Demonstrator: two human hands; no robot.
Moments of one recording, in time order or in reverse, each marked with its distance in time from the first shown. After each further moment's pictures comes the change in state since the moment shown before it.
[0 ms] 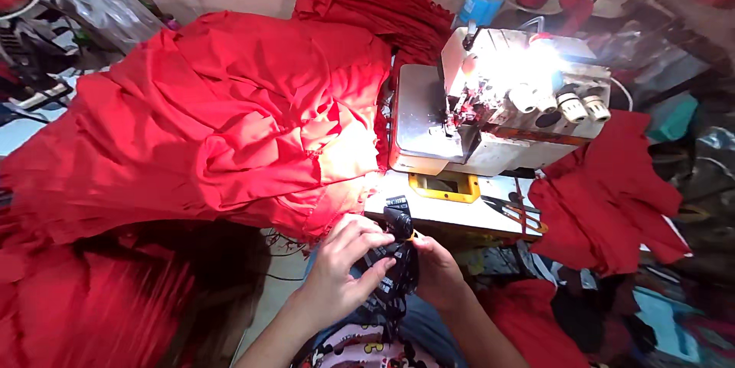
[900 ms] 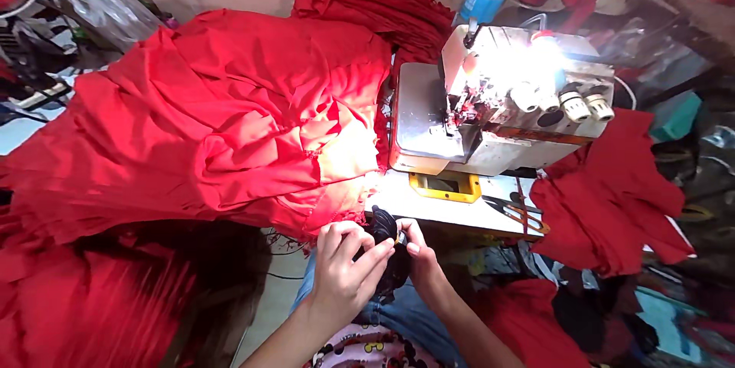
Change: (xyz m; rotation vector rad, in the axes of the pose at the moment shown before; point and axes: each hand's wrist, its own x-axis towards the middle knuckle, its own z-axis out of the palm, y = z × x) left_hand -0.011 -0.002 0.019 0.408 0.194 0.114; right_hand 0.003 0.015 0.011 -0.849 0.321 -0.180
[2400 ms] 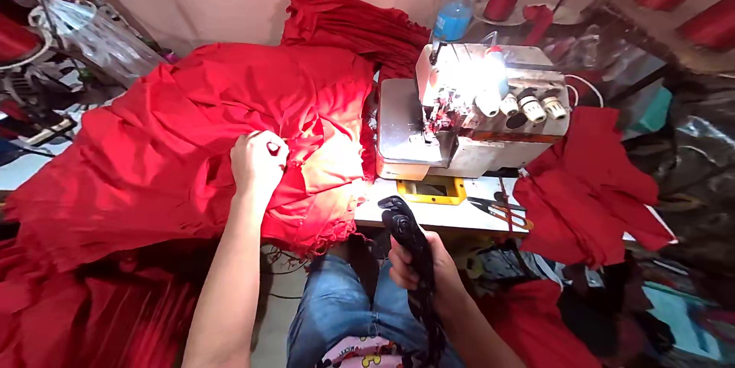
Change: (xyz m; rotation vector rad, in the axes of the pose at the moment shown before) left_hand 0.132 -0.123 -0.044 0.414 -0.239 -0.558; right_hand -0.001 -0.021 -0.015 0.731 -0.218 0.147
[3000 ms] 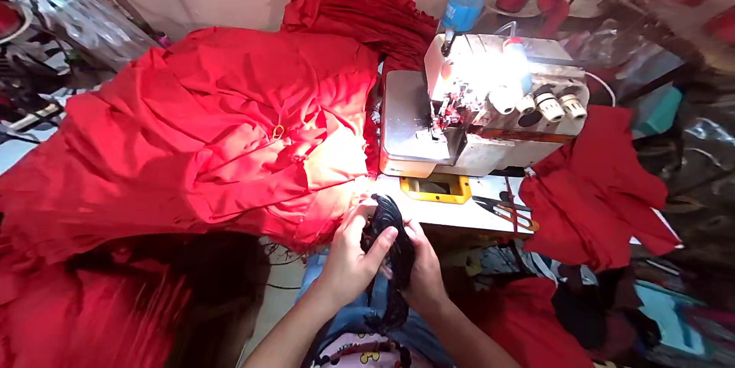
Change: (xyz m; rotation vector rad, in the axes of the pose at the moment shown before) left_hand -0.149 0.080 0.043 -0.810 -0.226 0.203; right_hand 0.016 0.030 0.011 -0.299 0.422 -0.260
